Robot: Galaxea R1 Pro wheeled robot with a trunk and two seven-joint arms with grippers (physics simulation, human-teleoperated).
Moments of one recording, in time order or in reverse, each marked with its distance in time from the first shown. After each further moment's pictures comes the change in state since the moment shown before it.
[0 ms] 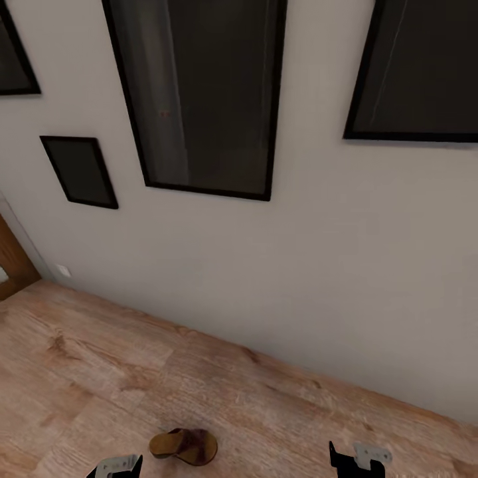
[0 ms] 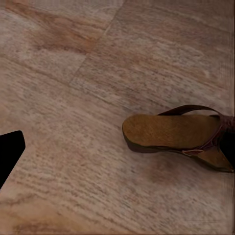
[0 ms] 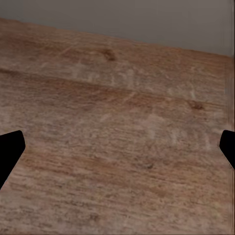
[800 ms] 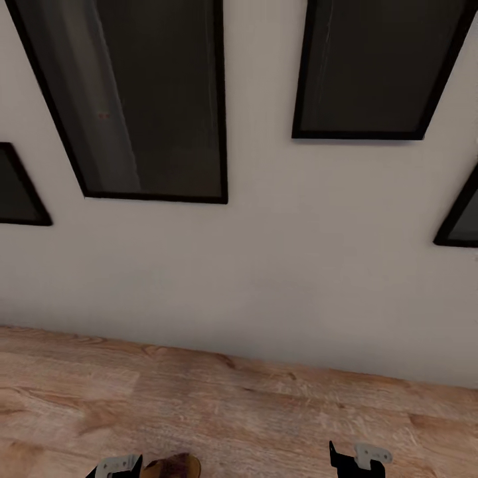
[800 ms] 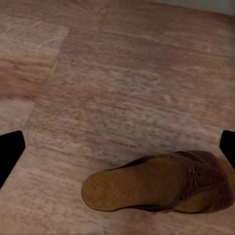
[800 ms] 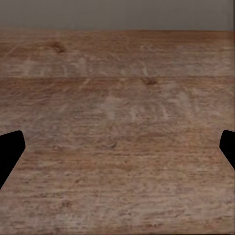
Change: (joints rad) left arm 0.000 0.000 0.000 -0.001 0.000 0.000 0.000; right arm 0.000 0.000 0.000 0.000 -0.001 0.000 -0.001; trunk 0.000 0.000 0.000
